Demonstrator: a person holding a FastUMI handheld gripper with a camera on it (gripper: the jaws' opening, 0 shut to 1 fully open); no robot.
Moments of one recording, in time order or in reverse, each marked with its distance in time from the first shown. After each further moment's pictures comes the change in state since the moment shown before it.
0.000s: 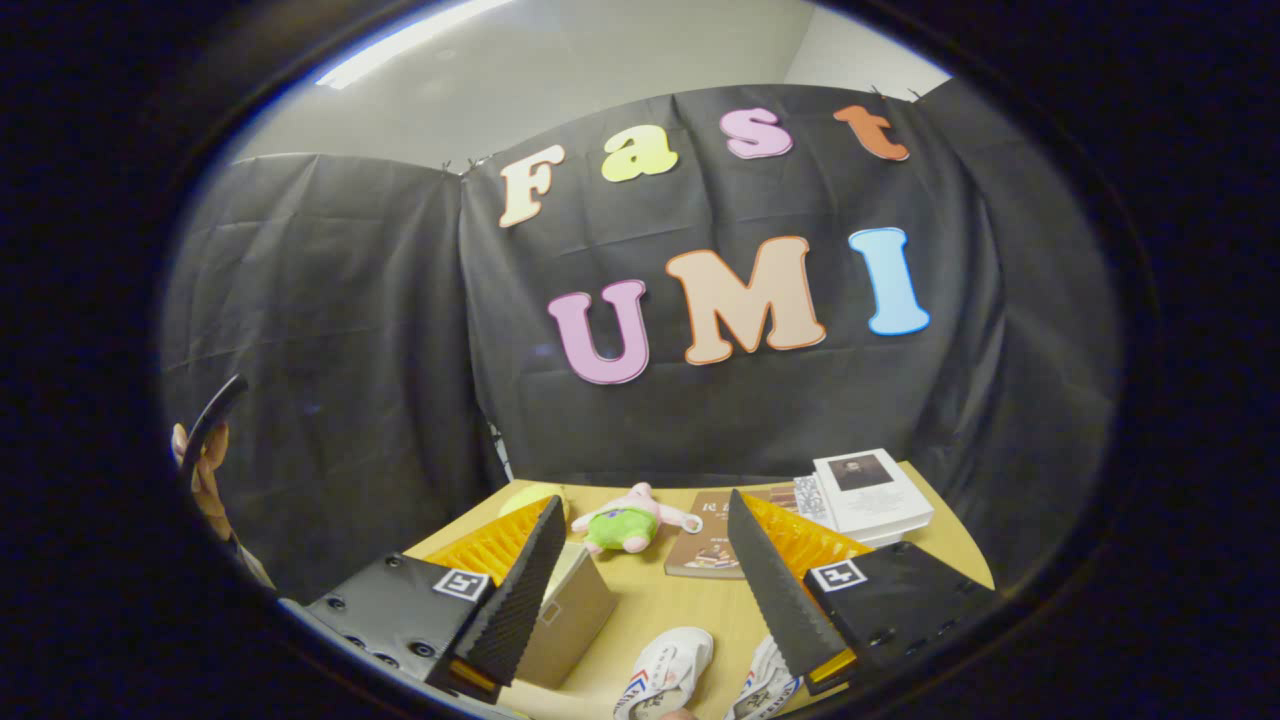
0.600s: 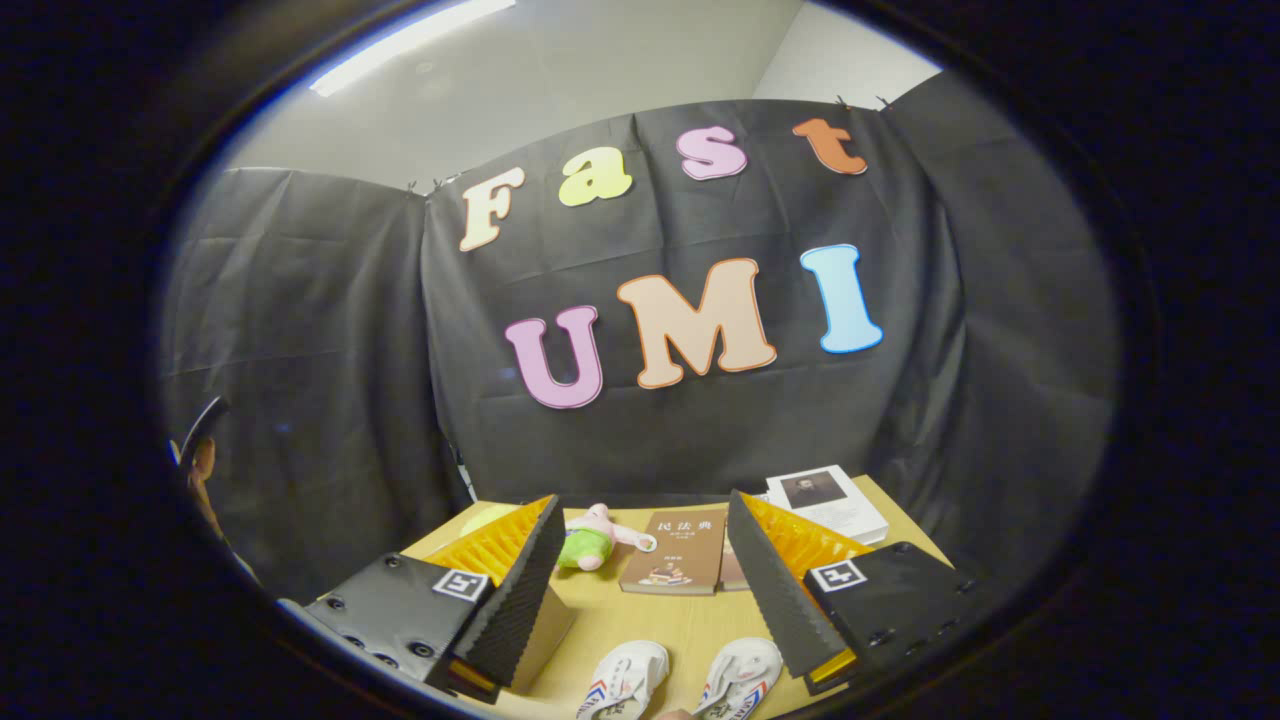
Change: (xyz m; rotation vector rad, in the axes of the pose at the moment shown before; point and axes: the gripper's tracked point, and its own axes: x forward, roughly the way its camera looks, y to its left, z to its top) arm -0.006 -0.047 0.015 0.009 -0.061 -0.078
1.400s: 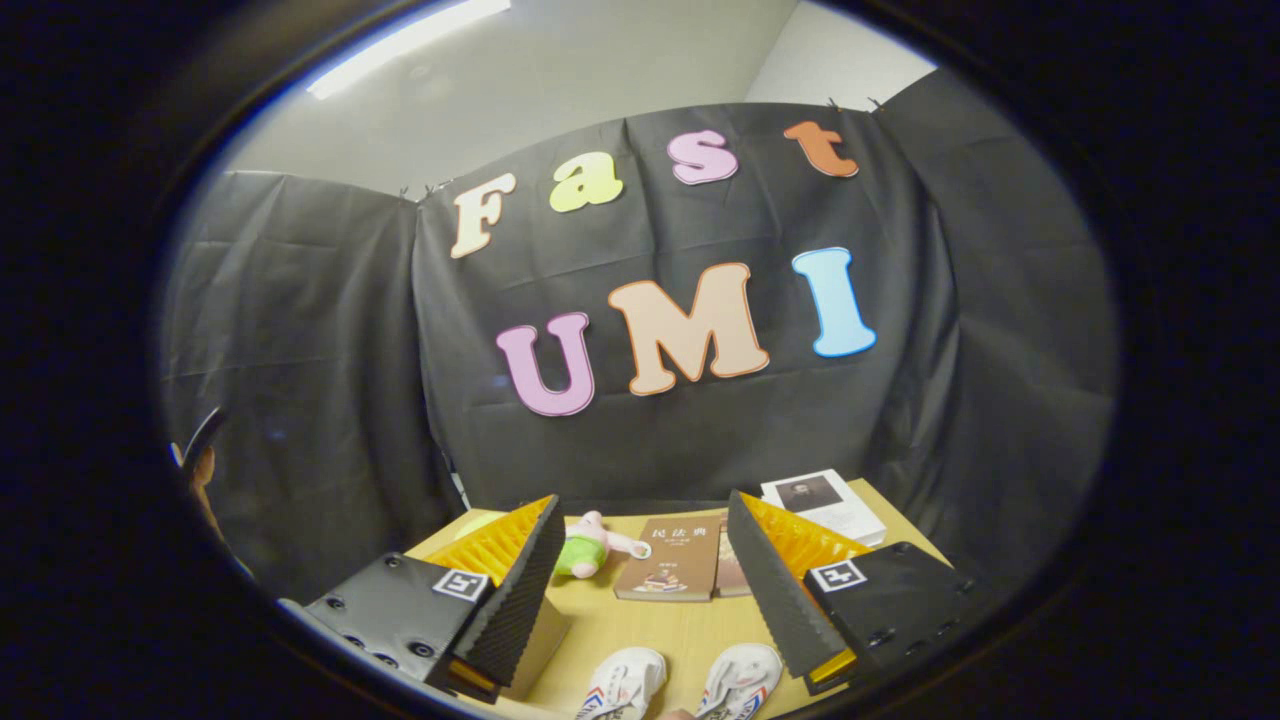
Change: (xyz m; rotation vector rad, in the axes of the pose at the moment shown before) arm 0.006 -0.007 0.000 0.014 -0.028 -0.025
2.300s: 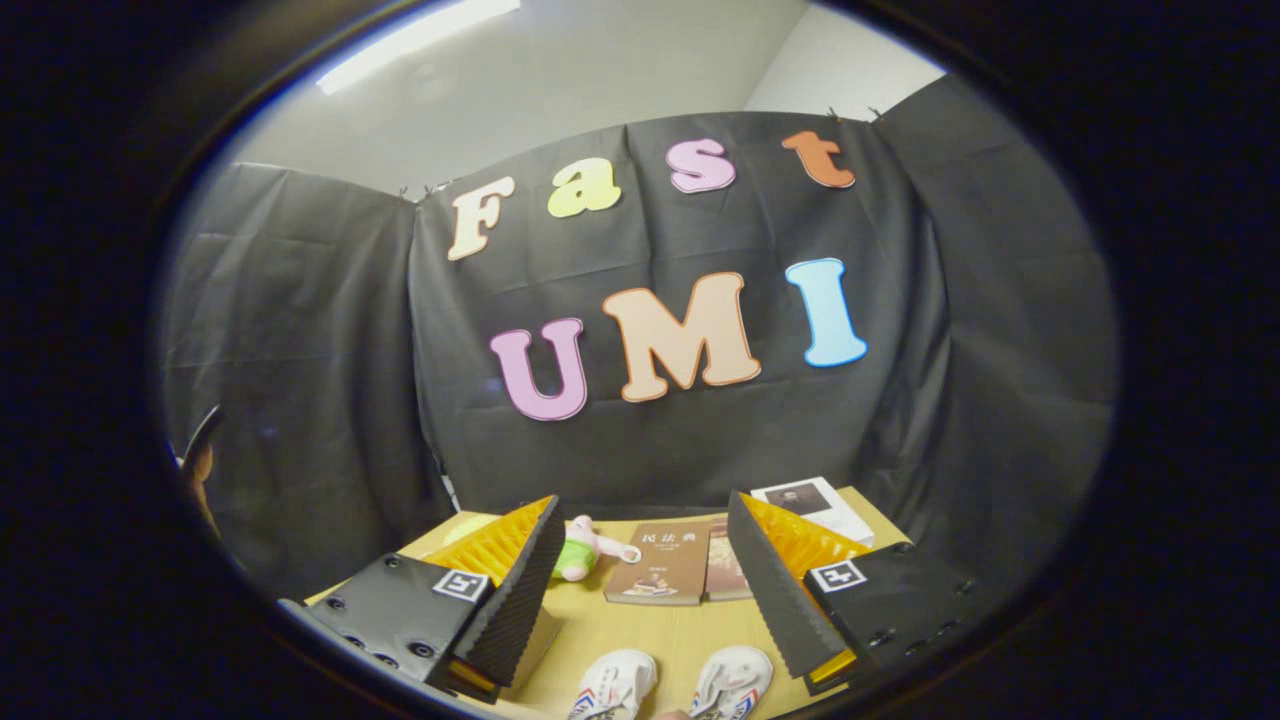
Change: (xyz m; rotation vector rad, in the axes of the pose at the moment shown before) arm -0.006 -0.002 -0.007 -0.032 -0.011 -0.024
